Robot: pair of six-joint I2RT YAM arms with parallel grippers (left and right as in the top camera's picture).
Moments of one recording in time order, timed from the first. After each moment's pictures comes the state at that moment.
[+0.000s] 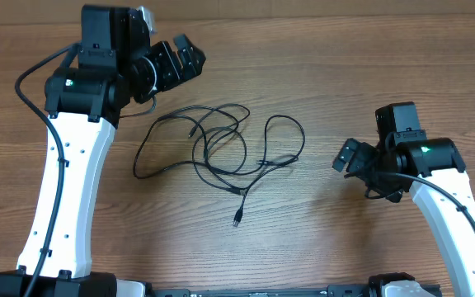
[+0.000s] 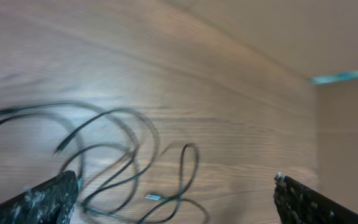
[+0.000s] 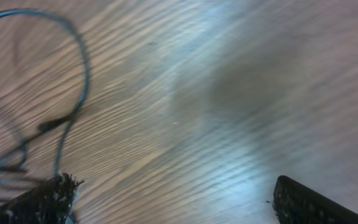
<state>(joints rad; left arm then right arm) -0.13 1.58 1.73 -0.97 0.34 -0.57 0.10 1.29 1.05 -1.09 -0.11 0.59</state>
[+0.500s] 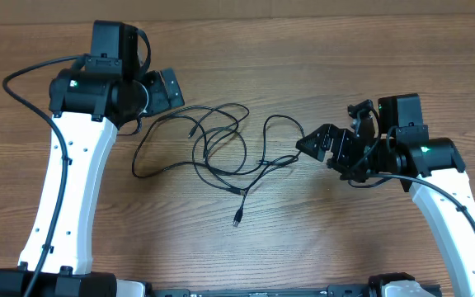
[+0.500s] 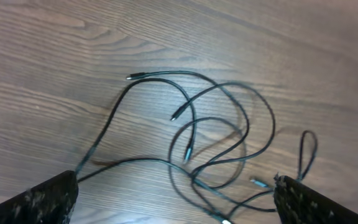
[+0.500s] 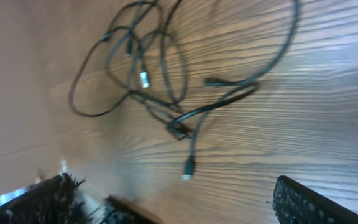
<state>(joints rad) -0.13 1.58 1.68 -1.18 0.02 -0.43 0.10 1.29 1.05 -0.88 -0.66 0.47</state>
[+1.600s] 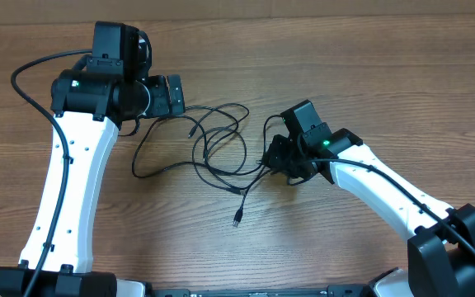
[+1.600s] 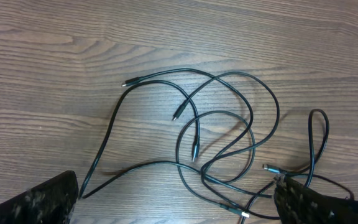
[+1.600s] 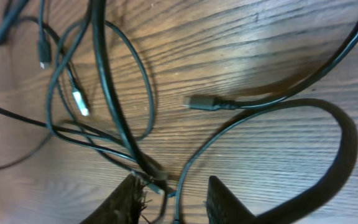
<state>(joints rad) -0.13 1.58 1.67 -1.17 0.05 -0.28 0.50 1.62 1.04 -0.59 -0.26 0.85</state>
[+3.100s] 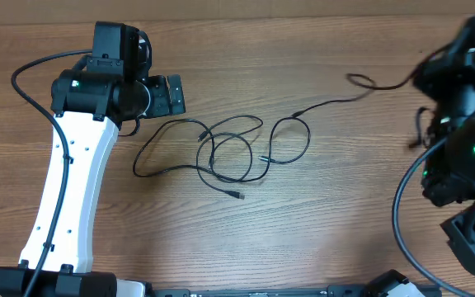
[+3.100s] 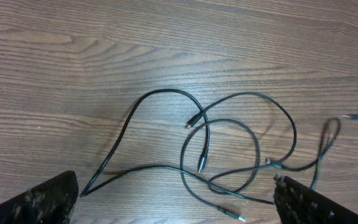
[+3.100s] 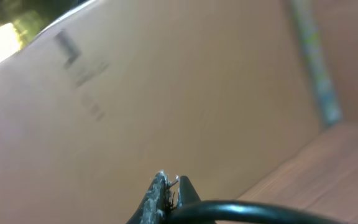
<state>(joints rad) -0.13 1.58 1.67 -1.17 0.06 -0.28 0.48 1.09 1.64 -0.56 0.87 0.56</state>
